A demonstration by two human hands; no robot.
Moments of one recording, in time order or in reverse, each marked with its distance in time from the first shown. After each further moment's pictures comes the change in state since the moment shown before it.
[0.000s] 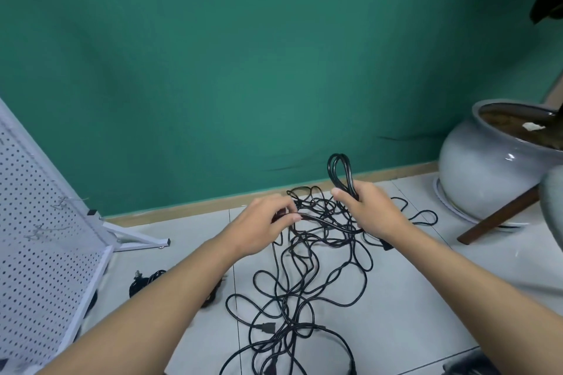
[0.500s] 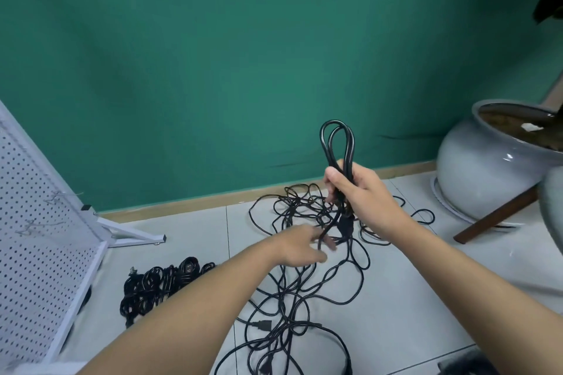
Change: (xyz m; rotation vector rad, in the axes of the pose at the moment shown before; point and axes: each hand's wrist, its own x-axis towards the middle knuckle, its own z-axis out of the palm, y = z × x) left_hand 0.025 0.010 0.069 -0.180 -0.511 -0.254; right_hand 0.000 -0.022 0.001 0.540 -0.022 -0.240
